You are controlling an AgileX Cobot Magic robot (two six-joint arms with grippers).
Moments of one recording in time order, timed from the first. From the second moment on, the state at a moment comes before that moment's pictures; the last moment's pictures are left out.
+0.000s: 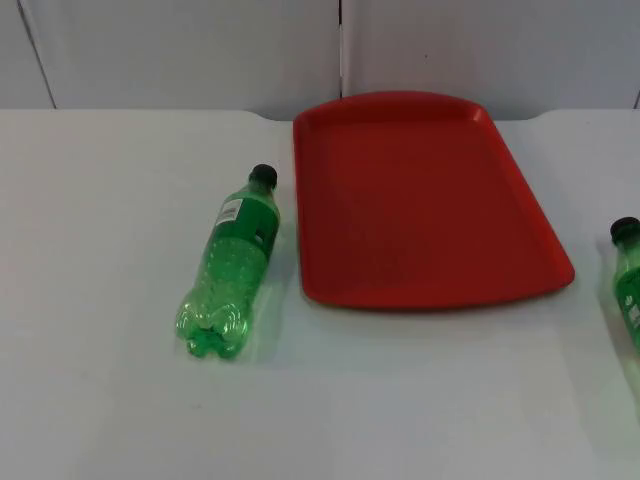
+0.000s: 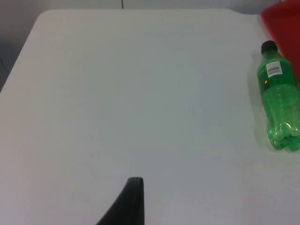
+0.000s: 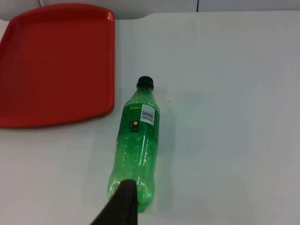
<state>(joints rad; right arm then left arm) 0.03 0.00 -0.52 -0.02 1.08 0.01 0.02 0.00 -0.52 -0.03 1.09 0.00</state>
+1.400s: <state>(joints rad) 0.03 0.00 -0.52 -0.02 1.08 0.01 0.02 0.44 -0.58 -0.07 0.90 0.00</state>
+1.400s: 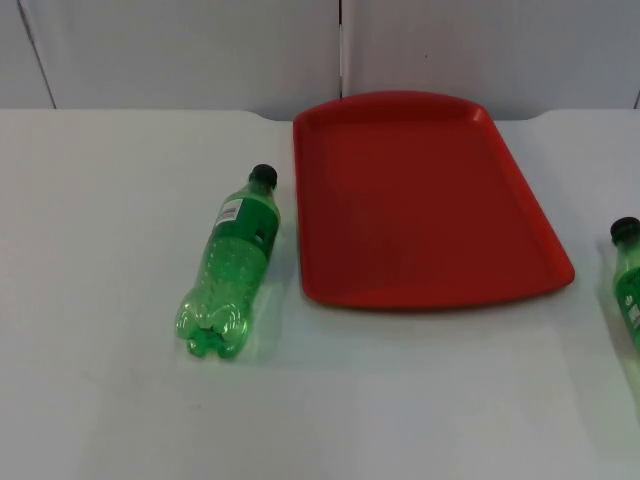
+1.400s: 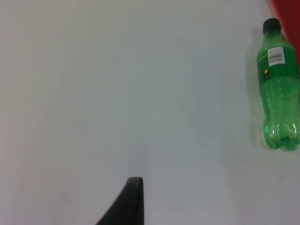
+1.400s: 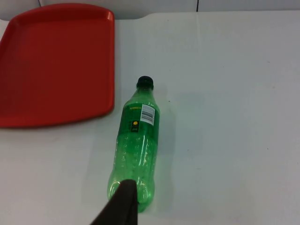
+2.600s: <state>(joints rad) 0.03 0.00 -0.52 -0.02 1.08 0.01 0.02 0.97 -0.78 -0.16 0.75 0.11</state>
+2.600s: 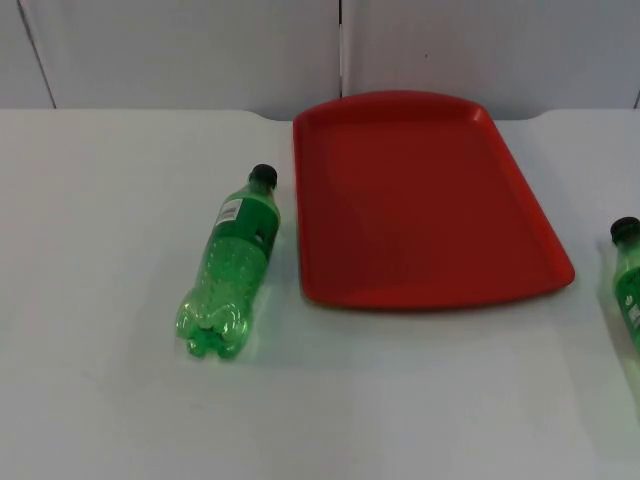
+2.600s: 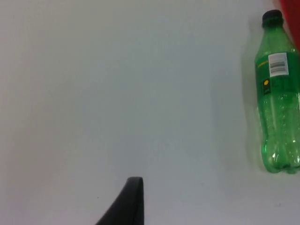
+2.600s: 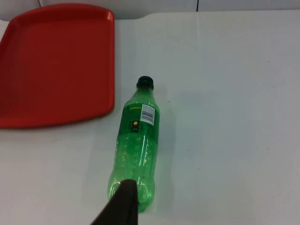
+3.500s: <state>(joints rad) 0.03 0.00 -0.52 -0.02 1.08 0.01 -0.06 1.46 -1.19 -0.22 0.85 0.20</state>
